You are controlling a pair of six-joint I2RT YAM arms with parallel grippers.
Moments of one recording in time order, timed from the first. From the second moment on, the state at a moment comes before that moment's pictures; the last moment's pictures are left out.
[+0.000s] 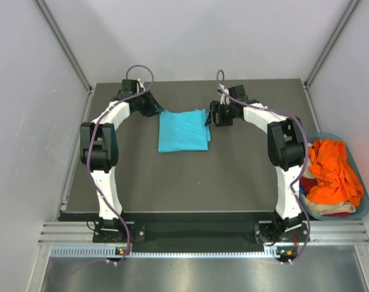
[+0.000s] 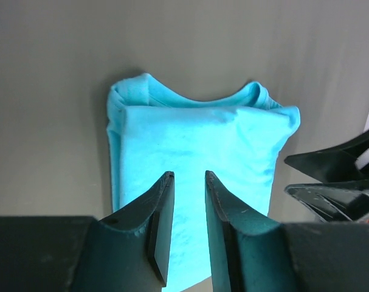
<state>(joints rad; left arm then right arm) -0.07 2.11 1.66 -0.32 0.46 -0.60 0.32 2.15 1.63 -0.36 -0.47 0.27</state>
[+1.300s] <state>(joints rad) -0.07 2.18 1.67 -0.25 0.53 -0.67 0.31 2.03 1.19 0.16 -0.62 0.55</state>
